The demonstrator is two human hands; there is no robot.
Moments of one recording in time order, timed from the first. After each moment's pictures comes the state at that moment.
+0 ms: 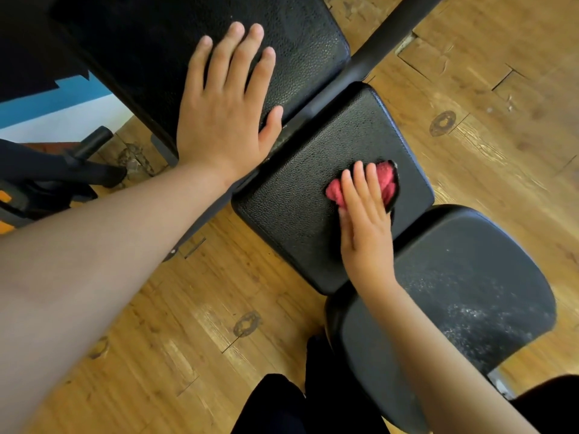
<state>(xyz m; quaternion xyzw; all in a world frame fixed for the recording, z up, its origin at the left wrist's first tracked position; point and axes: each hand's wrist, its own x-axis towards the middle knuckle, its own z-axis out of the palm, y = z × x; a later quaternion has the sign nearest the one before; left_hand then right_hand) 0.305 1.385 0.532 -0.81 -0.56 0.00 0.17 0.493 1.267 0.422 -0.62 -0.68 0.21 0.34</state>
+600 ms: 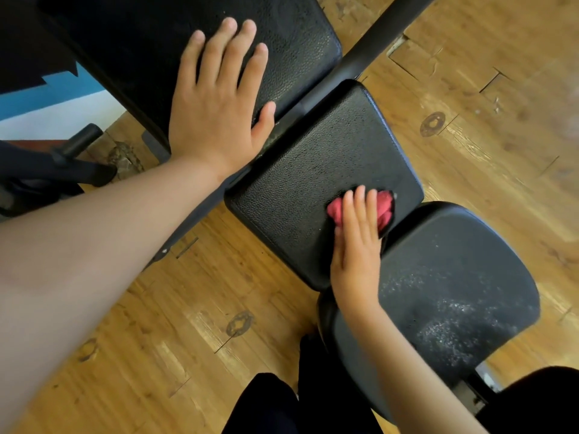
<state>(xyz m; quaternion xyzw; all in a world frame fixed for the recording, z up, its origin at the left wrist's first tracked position) 0.305 1.385 0.532 -0.81 -0.56 -0.01 0.17 0.484 1.232 0.409 -0.67 -0.63 0.21 0.34</state>
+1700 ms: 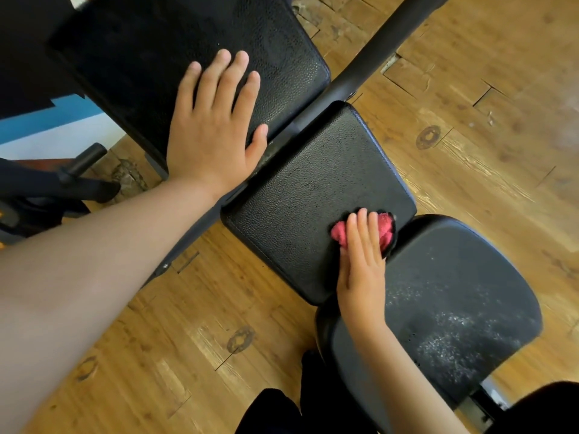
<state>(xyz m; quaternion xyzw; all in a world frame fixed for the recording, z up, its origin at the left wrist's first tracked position) 0.303 1.385 0.529 -0.81 -0.56 -0.02 0.18 0.500 1.224 0.400 -0.68 -0.62 0.20 0.33</state>
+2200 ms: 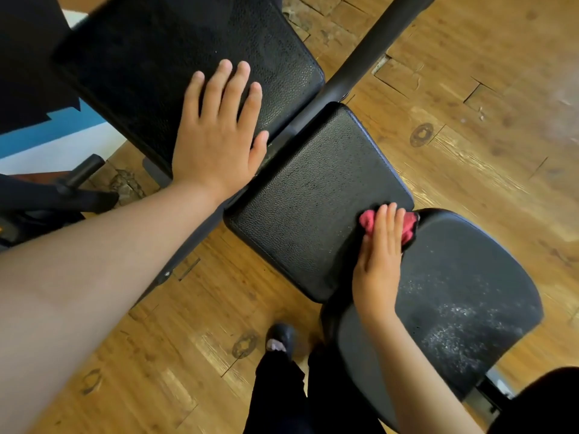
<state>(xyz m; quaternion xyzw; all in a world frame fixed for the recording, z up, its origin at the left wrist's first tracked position) 0.302 1.386 0.527 -0.83 -0.53 0.01 0.19 0.508 1.231 0.398 -0.75 -0.53 0.21 0.34</state>
